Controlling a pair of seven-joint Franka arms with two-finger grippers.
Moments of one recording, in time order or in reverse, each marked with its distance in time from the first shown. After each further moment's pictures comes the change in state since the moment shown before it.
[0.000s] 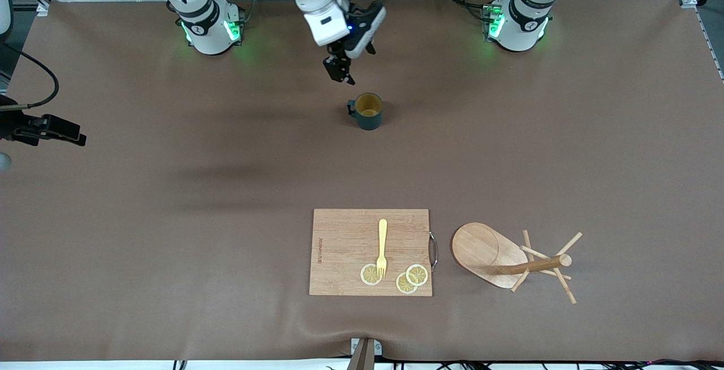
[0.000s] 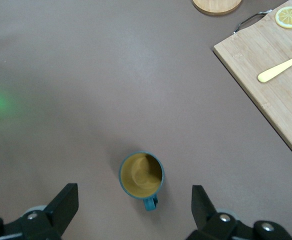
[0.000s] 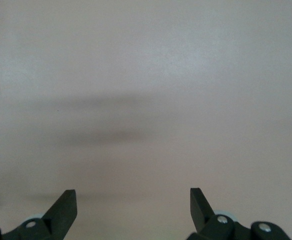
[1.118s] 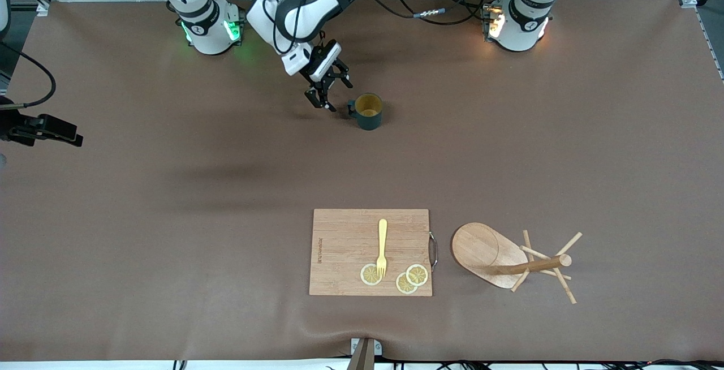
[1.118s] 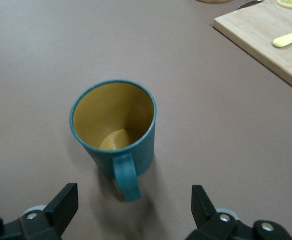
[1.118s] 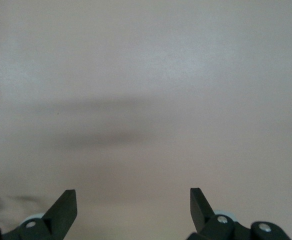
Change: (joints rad) left arm -0.298 0.538 0.218 0.316 0.081 0.000 -0.206; right arm 0.000 0.000 -0.001 0.014 -0.001 0.003 0.001
